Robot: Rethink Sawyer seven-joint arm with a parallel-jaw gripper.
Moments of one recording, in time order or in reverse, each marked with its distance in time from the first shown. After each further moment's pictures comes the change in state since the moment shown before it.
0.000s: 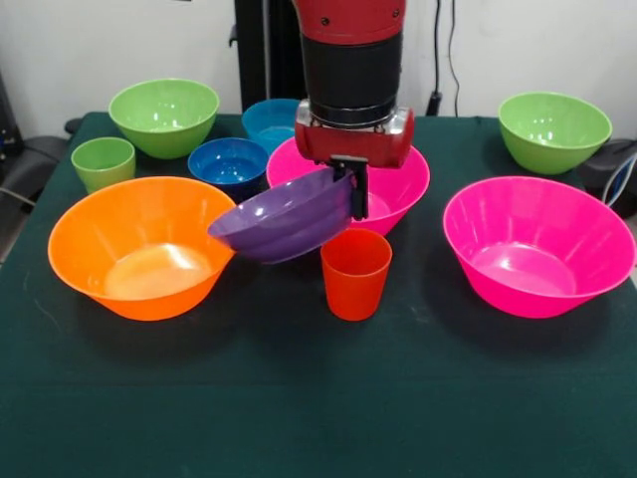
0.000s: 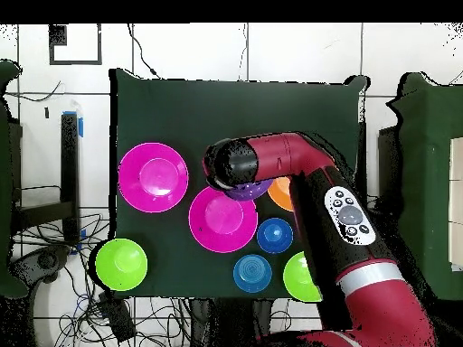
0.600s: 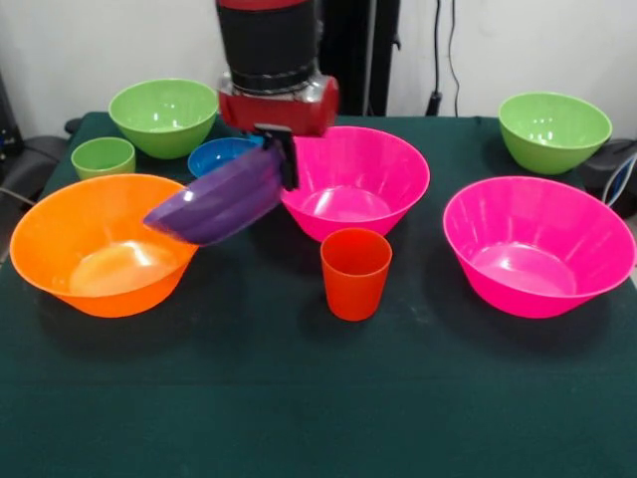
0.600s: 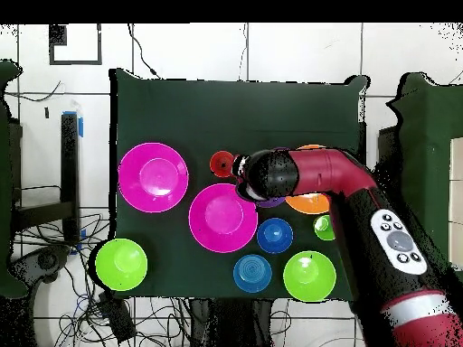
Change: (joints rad) arm -0.154 -0.067 0.041 0.103 -0.001 0.000 -0.056
